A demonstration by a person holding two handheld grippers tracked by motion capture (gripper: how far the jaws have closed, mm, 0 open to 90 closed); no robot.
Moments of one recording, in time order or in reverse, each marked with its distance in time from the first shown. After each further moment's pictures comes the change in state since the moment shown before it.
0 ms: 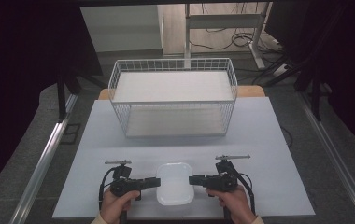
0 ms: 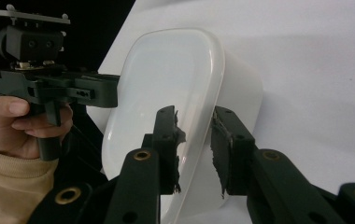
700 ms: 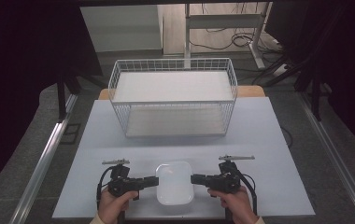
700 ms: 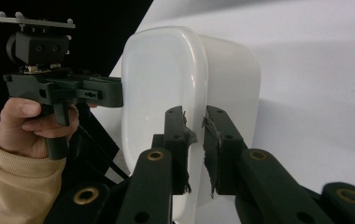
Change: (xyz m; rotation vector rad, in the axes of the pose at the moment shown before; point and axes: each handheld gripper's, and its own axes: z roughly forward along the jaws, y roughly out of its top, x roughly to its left) left arm -0.009 0.002 -0.008 -0.020 0.009 0.059; right arm 0.006 -0.001 -0.010 -0.046 0.023 -0.022
